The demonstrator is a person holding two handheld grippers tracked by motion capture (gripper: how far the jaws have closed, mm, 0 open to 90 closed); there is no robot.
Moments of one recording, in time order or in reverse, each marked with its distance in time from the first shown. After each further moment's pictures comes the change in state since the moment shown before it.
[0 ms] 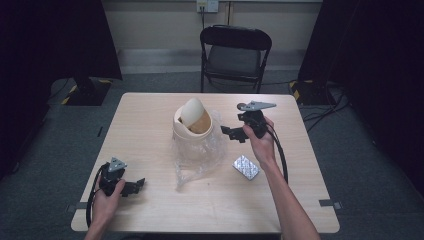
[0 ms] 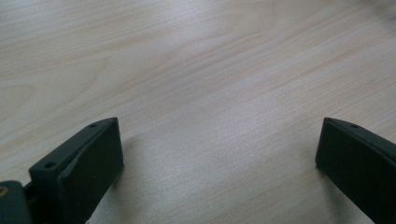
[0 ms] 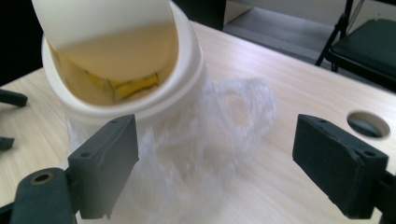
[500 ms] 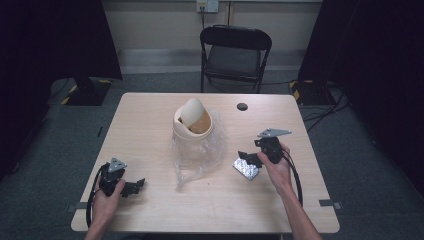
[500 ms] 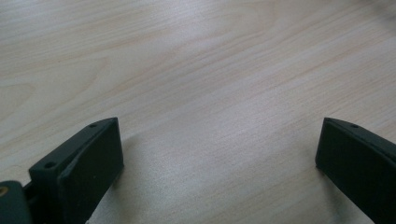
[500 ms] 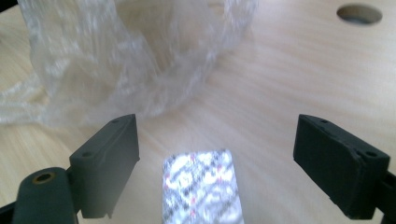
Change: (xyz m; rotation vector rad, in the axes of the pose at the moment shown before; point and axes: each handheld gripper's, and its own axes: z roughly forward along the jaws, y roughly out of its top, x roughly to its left) left arm 0.000 0.000 0.000 -0.001 0.001 -0.001; right arm -0.015 -0.089 -0.025 0.116 -0.034 0.074
